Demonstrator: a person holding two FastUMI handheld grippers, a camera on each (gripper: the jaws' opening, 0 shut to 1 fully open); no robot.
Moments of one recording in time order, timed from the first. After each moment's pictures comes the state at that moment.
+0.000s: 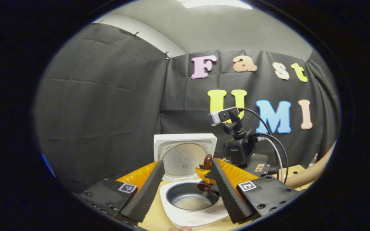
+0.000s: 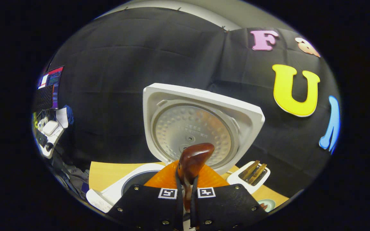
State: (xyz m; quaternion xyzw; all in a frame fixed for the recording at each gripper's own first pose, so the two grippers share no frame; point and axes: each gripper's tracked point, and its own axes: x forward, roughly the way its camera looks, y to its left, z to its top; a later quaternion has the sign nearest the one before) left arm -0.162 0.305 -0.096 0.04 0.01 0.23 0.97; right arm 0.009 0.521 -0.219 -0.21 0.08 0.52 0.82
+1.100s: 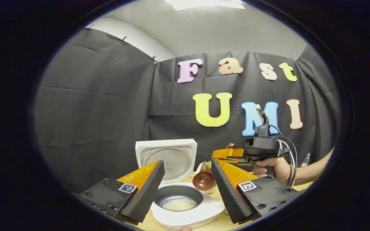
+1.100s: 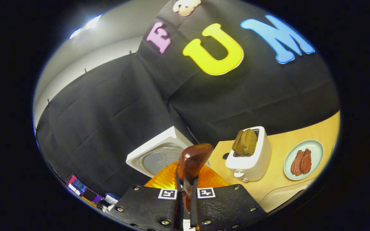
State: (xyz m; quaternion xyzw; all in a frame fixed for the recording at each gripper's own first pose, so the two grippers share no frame) left arm -0.140 0.228 -0.071 0.06 0.00 0.18 0.98; right arm 0.075 0.396 -0.138 0.24 0.25 0.42 0.84
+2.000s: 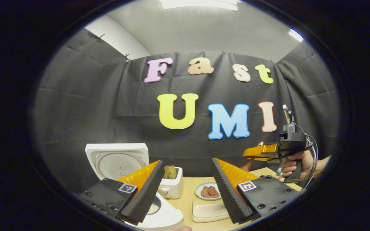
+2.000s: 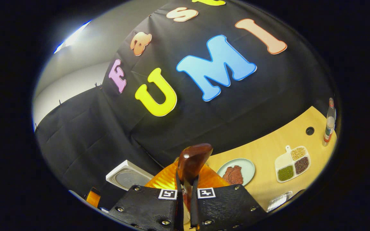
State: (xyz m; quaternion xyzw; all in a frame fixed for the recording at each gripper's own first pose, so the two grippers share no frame) left arm -0.061 0.109 -0.071 0.05 0.01 0.06 1.00; right arm 0.116 0.126 -0.127 0.27 0.20 0.24 0.91
